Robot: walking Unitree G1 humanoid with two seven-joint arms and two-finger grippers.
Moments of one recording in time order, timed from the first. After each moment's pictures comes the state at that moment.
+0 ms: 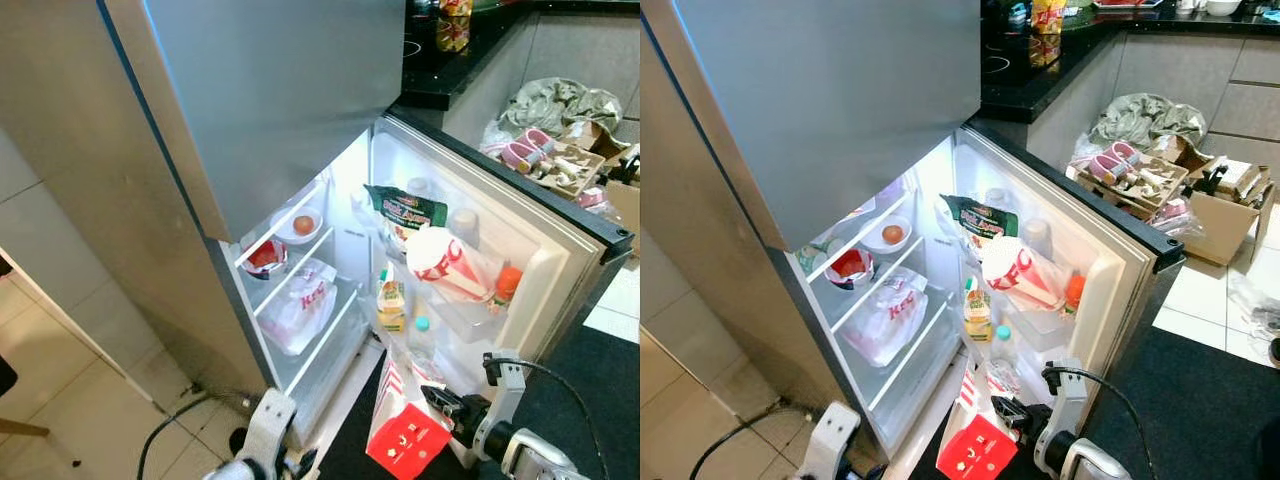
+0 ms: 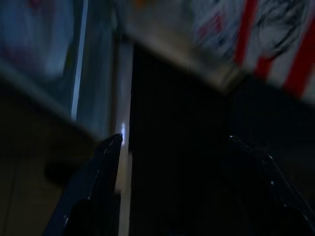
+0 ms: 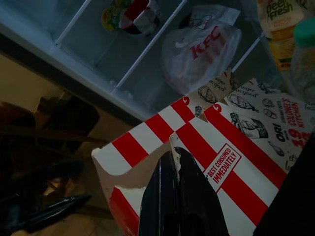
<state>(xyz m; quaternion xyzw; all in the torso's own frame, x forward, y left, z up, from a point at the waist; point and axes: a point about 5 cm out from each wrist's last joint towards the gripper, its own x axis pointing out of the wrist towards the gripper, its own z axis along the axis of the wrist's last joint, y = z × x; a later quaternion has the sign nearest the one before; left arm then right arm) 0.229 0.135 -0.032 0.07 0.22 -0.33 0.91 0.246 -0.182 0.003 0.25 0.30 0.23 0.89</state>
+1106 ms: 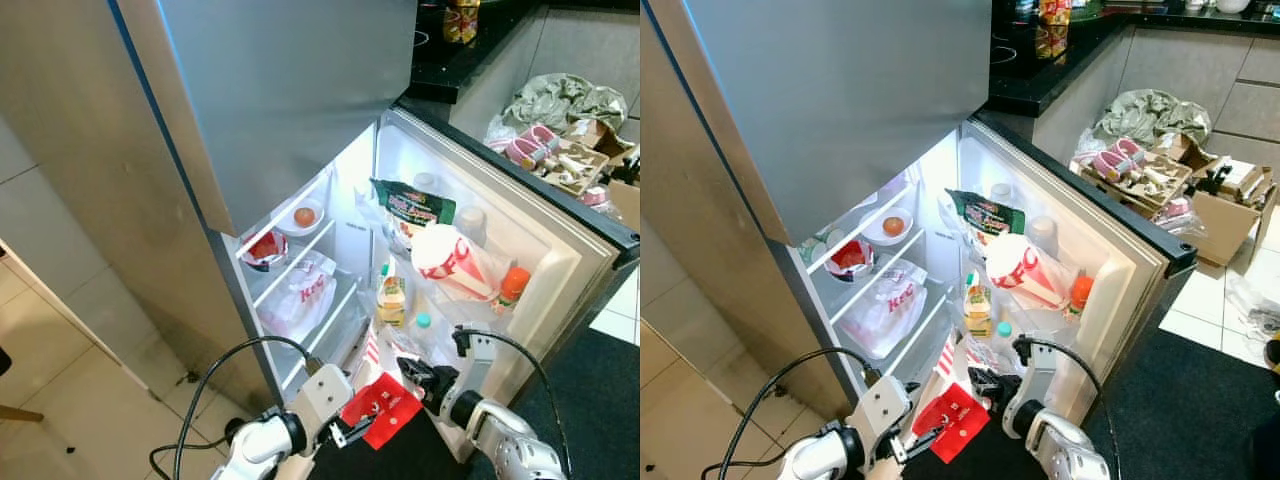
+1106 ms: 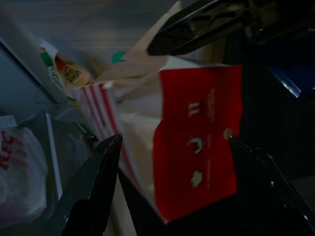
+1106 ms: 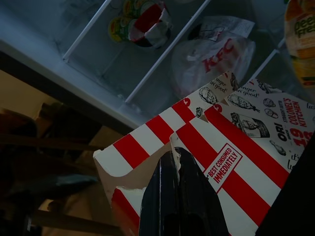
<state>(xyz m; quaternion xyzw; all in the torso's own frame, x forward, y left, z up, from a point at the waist) 0.245 0.079 0.012 0.15 0.07 -0.47 0.87 0.272 -0.138 0.015 0.26 0.28 0.25 0.89</state>
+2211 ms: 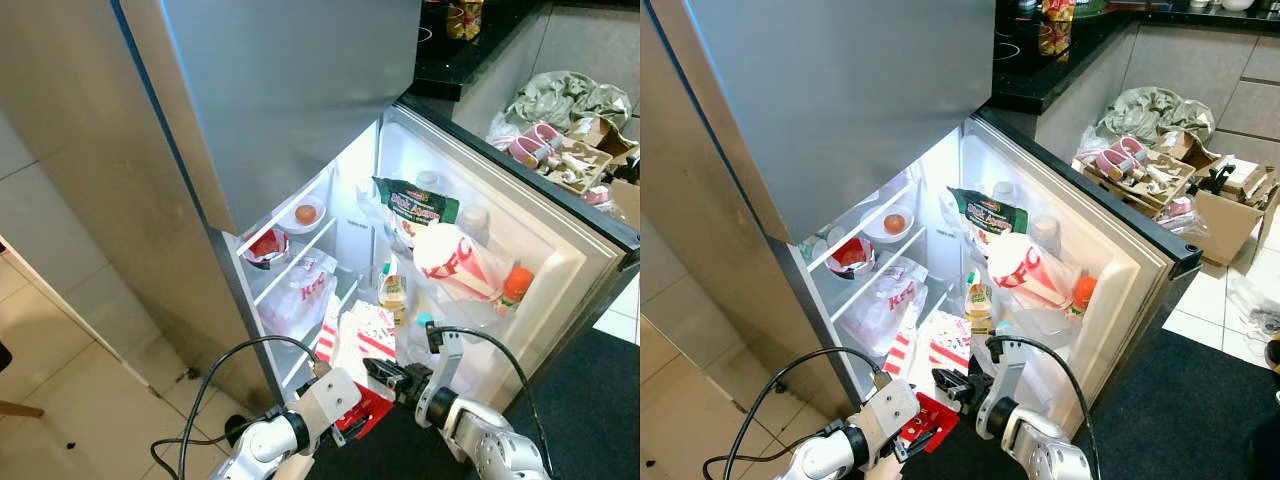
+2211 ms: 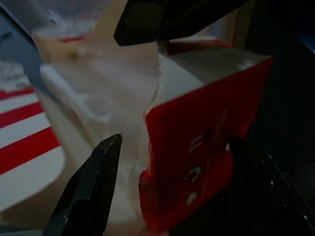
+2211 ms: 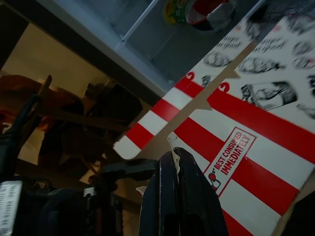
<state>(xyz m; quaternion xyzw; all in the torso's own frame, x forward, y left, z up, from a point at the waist) 0.253 0.089 0.002 0.20 0.11 -0.43 0.87 0.264 -0.101 0.031 0.28 0.28 0.35 0.85</state>
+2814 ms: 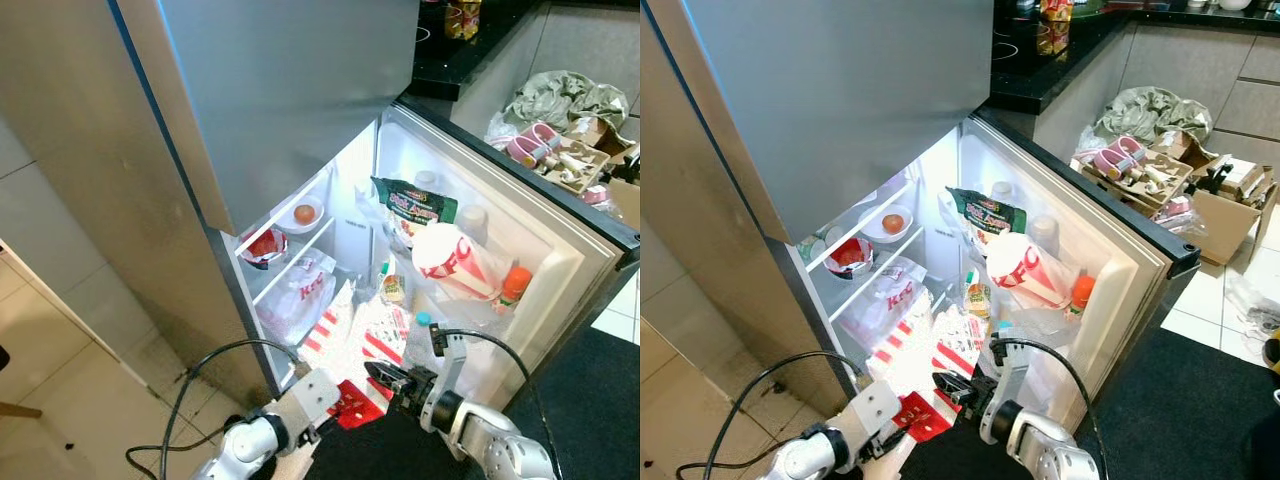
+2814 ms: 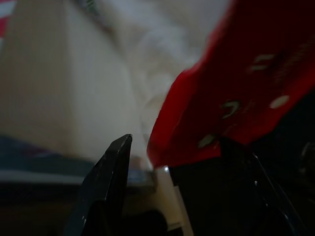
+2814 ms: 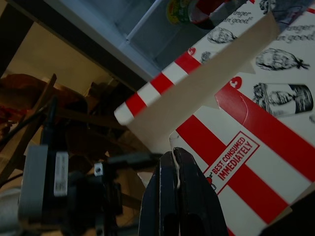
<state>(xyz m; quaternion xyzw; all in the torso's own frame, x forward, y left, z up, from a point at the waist) 0.259 0.128 -0.006 0.23 0.15 -0.37 0.89 0.255 -0.111 0.032 0.28 0.29 0.35 0.84</state>
